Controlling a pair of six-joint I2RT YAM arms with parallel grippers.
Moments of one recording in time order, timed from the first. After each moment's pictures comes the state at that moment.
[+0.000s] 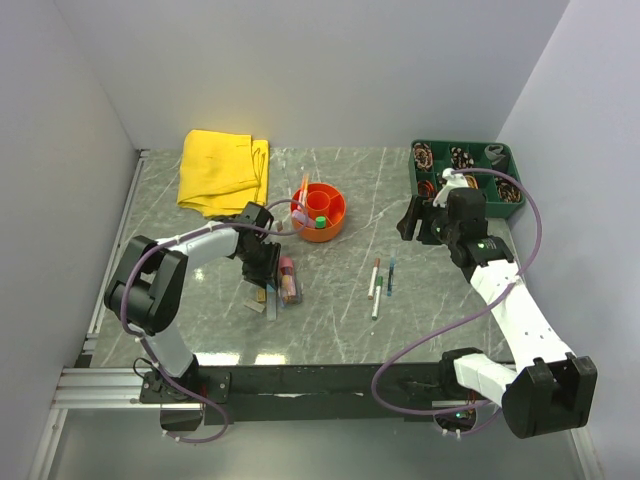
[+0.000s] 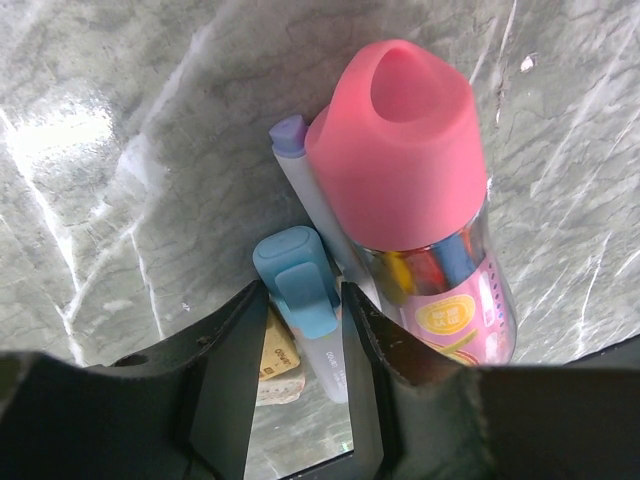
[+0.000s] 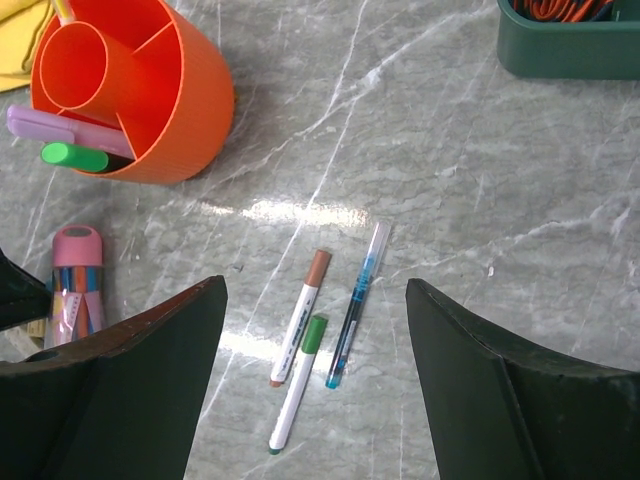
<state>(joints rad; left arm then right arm) -0.45 1.72 1.02 -0.61 0.24 -0.31 0.14 1.08 0.89 -0.40 -0.15 0.26</state>
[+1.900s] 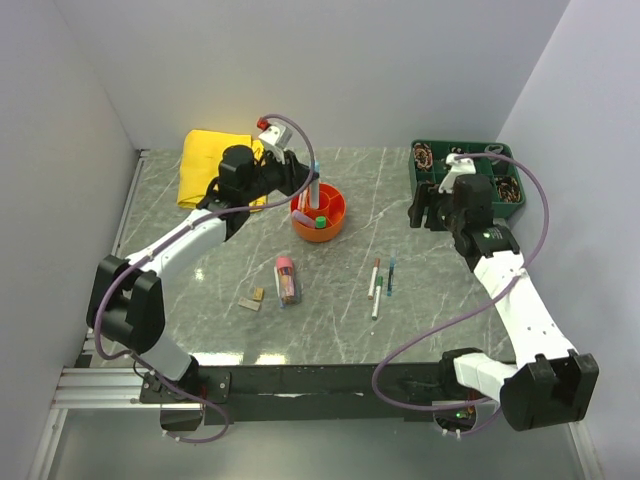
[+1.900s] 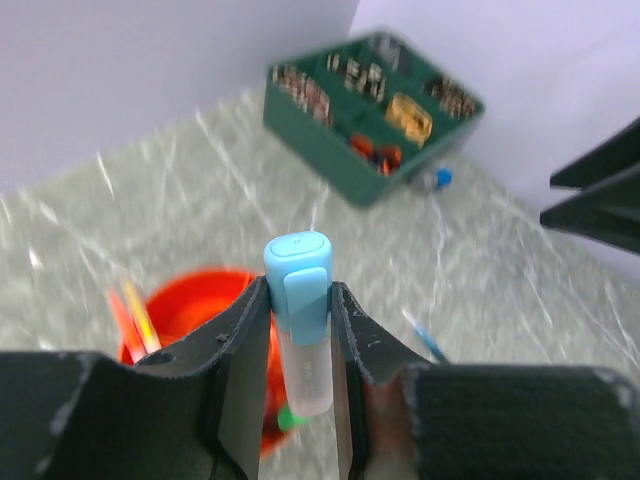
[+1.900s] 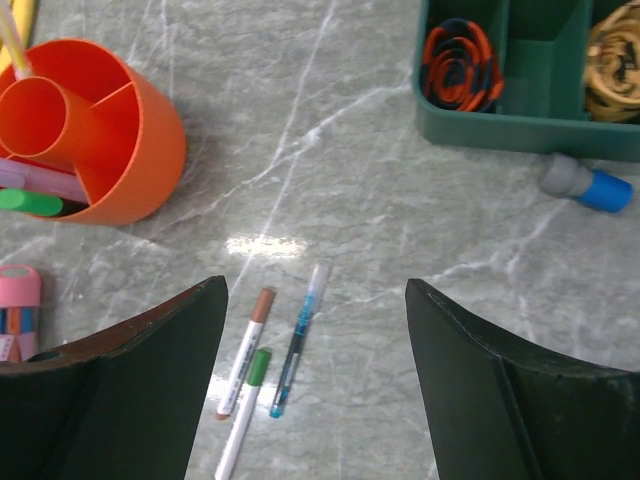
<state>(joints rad) -0.45 1.58 1.21 0.26 0.44 -0.24 0.13 1.12 1.01 -0.42 -0.06 0.14</state>
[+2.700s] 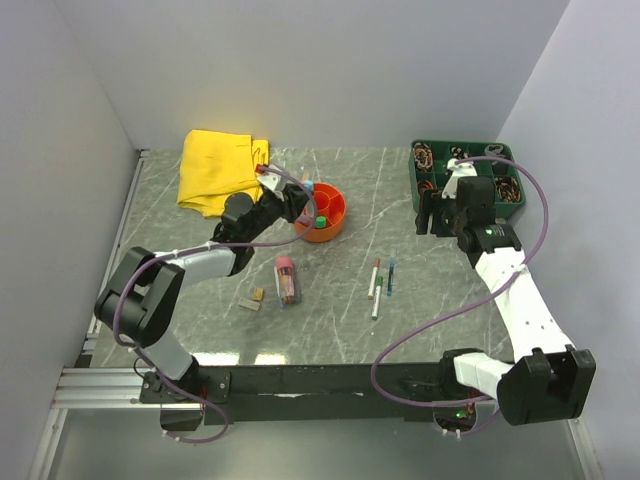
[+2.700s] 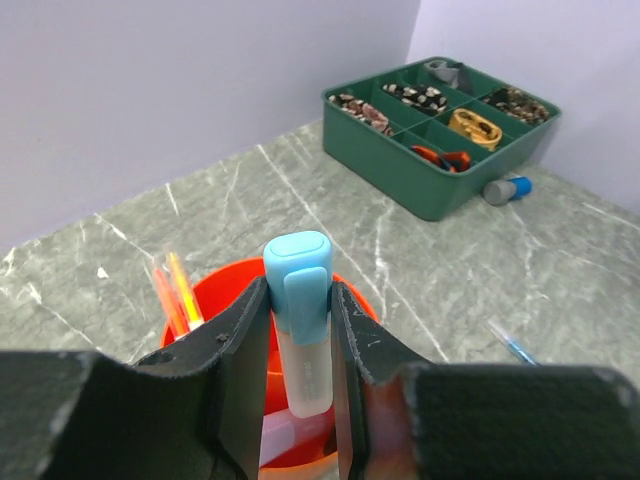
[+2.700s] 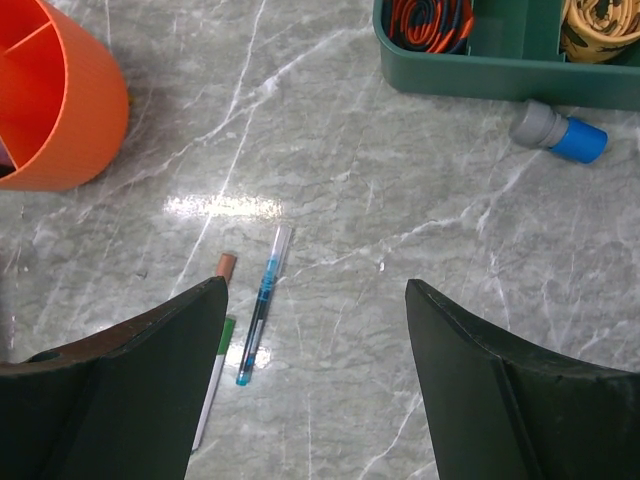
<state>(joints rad) -0.49 1.62 0.82 0.91 0.29 -0.13 0.08 1.13 1.01 -0.52 -0.04 0.09</state>
